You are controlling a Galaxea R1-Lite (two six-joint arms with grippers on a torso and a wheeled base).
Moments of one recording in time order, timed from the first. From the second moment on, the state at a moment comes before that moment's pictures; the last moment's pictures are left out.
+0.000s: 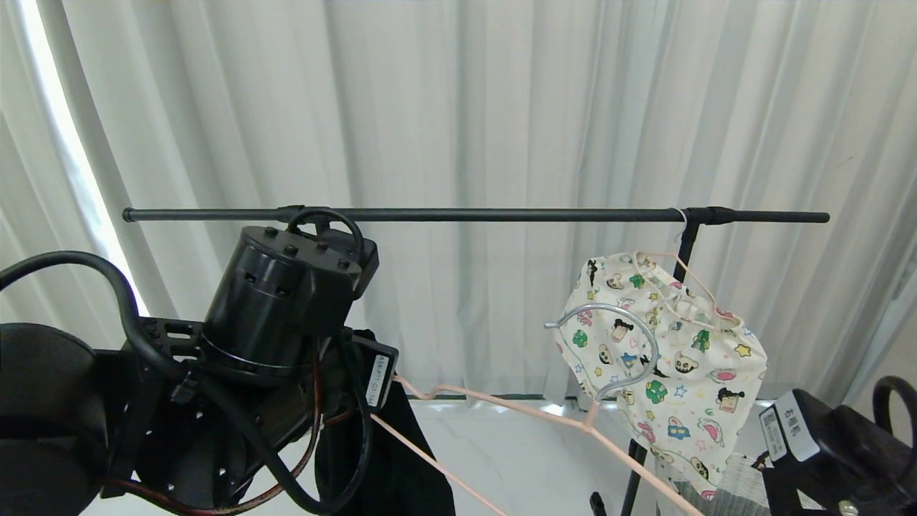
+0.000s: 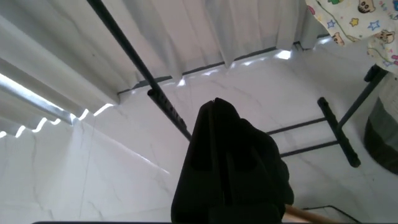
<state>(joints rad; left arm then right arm) -0.77 1.53 -0.91 0.03 0.58 -0.10 1.12 1.21 -0.54 -0.20 0.12 0.19</state>
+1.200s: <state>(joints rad) -0.94 1.43 -0.88 0.01 0.33 0.00 1.03 1.29 -0.59 -0.20 0.20 0.10</state>
